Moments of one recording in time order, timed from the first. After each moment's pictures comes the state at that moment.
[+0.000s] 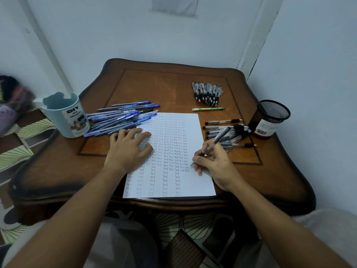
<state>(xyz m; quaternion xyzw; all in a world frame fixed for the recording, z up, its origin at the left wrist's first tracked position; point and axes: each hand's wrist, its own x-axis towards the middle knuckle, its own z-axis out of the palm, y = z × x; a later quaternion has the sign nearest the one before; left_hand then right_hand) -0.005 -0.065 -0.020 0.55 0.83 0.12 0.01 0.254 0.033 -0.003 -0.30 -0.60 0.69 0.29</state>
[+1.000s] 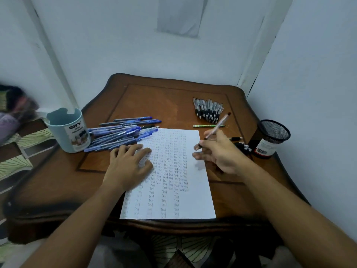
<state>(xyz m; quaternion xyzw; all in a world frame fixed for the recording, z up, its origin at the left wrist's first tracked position) -0.001 -0.066 -0.018 0.55 0.82 0.13 0.02 0.223 0.087 0.067 -0.41 -0.57 0.68 0.22</state>
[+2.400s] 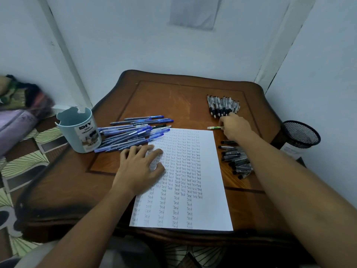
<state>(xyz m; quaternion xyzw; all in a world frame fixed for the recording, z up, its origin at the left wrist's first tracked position) -0.004 -0.064 -0.020 0.55 0.82 0.14 0.01 0.172 0.224 0.028 -0.45 -0.89 -0.04 -0.01</state>
